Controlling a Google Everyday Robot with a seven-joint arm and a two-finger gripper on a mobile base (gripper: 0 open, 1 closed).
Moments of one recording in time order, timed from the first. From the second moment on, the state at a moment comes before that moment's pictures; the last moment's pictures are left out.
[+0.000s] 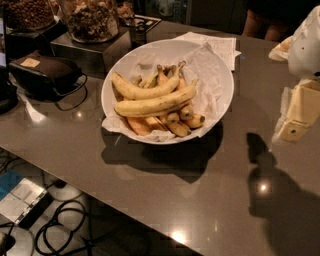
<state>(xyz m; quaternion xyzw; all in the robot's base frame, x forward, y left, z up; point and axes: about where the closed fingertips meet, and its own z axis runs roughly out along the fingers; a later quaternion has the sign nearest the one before) 0.438 -0.217 0.976 -0.60 0.78 -0.03 0.16</state>
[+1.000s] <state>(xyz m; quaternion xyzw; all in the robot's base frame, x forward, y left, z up) 0.421 -0.196 0.973 -0.60 0.79 -0.03 0.14</state>
